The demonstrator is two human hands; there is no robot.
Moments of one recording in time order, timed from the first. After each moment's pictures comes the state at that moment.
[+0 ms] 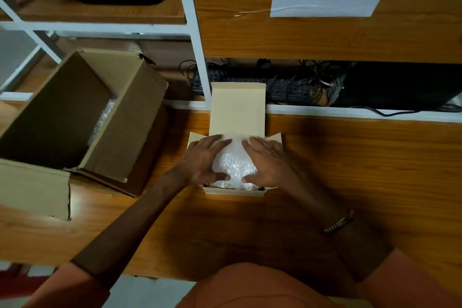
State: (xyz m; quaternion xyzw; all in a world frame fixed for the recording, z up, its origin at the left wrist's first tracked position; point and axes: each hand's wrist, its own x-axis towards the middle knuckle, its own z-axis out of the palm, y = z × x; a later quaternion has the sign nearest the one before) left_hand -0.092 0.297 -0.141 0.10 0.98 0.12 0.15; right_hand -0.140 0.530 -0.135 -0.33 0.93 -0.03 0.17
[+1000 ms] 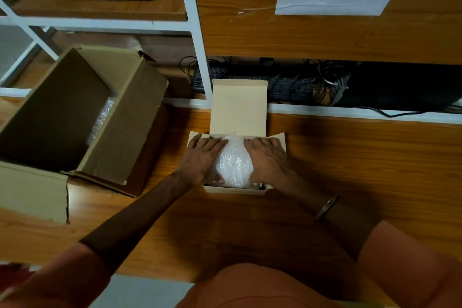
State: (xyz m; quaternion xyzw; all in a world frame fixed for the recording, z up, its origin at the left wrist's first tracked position) left_hand -0.102 0.290 -0.176 0.11 0.99 -0.02 0.12; right_hand -0.153 0.511 -0.147 -0.30 0.94 0.03 0.14
